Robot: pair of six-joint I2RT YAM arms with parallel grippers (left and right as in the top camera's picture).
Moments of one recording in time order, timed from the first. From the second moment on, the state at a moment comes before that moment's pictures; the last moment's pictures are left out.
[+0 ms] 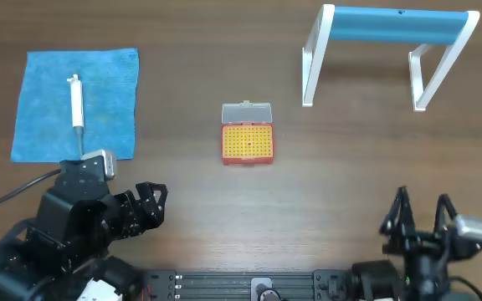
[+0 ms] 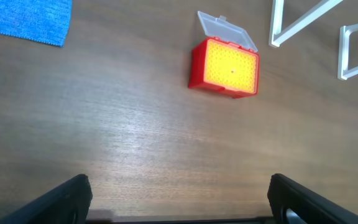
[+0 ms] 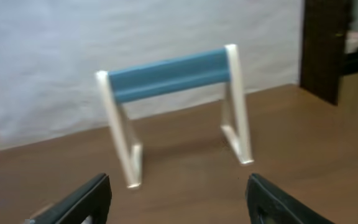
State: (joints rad) left arm -0.47 0.73 1.17 -1.35 0.00 -0.75; right arm 0.06 0.02 0.72 -0.79 0.21 0.18
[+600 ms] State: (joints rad) left arm -0.47 0.73 1.17 -1.35 0.00 -0.76; right arm -0.12 0.01 0.08 -0.24 -0.07 -0.10
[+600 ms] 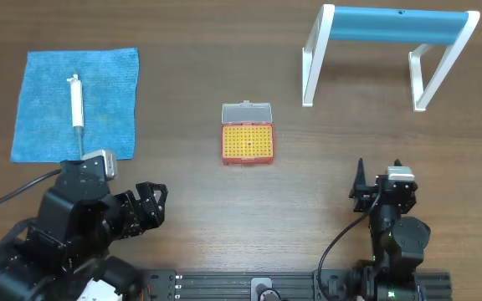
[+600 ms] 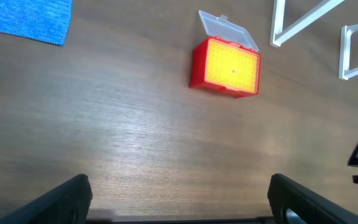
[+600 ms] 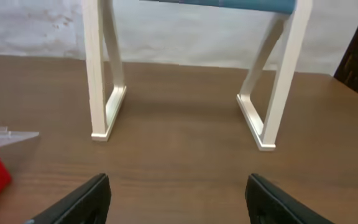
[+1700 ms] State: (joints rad) left arm -0.47 0.73 1.17 -1.35 0.00 -0.76; right arm -0.07 0.01 0.08 -0.24 -0.10 -0.11
